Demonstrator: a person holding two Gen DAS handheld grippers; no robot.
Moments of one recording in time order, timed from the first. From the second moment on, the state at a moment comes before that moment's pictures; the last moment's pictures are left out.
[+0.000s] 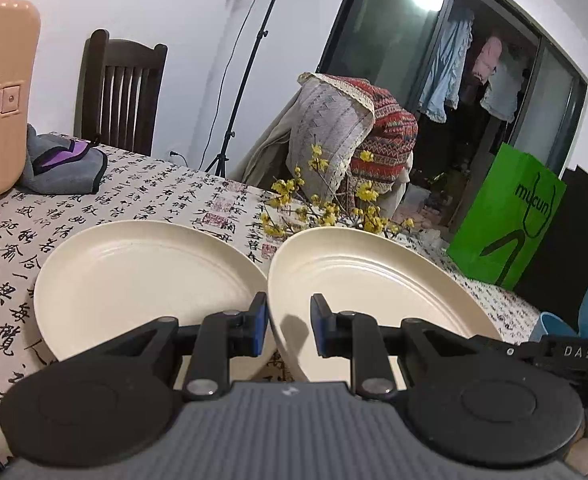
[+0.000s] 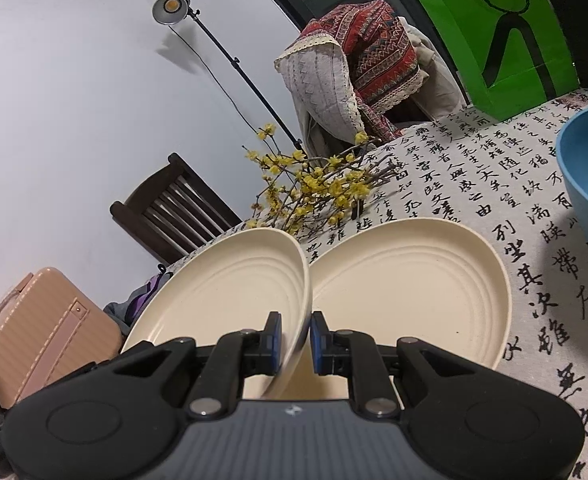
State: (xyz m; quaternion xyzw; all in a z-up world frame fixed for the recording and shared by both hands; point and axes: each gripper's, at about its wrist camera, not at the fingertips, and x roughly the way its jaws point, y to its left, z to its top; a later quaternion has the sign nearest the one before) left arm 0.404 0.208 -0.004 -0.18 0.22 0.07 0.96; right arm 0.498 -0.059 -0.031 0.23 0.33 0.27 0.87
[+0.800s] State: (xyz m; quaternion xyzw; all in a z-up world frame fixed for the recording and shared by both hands) left arm 0.382 0.180 0.014 -0.16 0.21 0.06 0.96; right arm 0.476 -0.090 -0.016 0.24 0.31 0.27 0.88
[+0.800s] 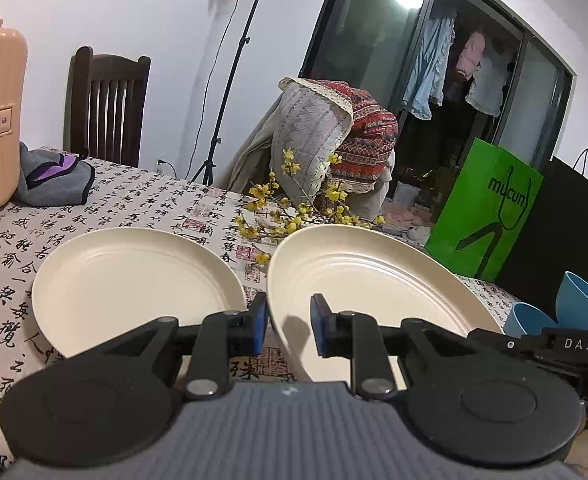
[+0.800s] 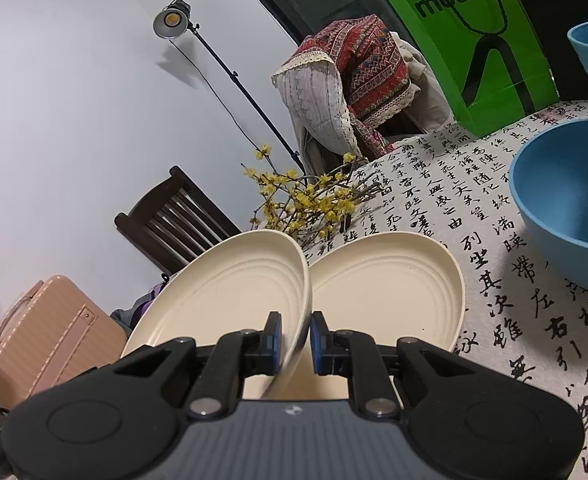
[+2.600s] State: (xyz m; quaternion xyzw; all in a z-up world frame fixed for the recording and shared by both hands) left arm 0.337 0.149 0.020 -0.18 0.19 0.00 0.97; right arm 0.423 -0.138 -0.019 0.25 0.29 0.26 0.89
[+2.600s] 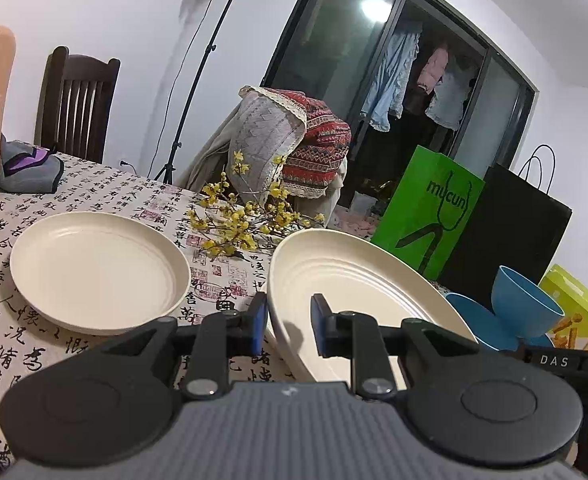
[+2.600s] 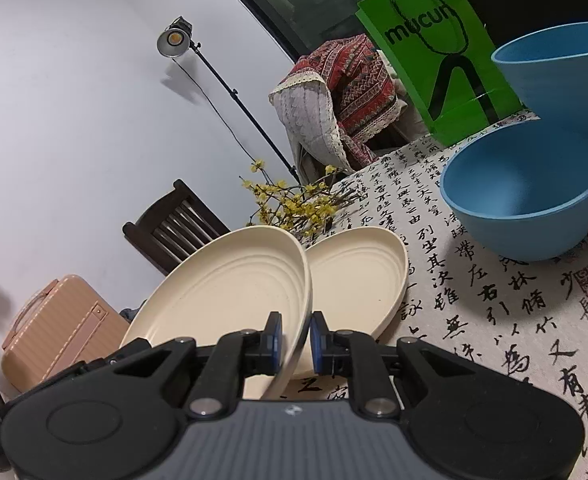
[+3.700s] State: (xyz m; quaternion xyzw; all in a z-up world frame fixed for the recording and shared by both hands) left arm 0.283 0.118 0.037 -0.17 0.19 0.01 0.97; right arm 0.366 -0.167 -0.006 0.26 0.27 0.26 0.89
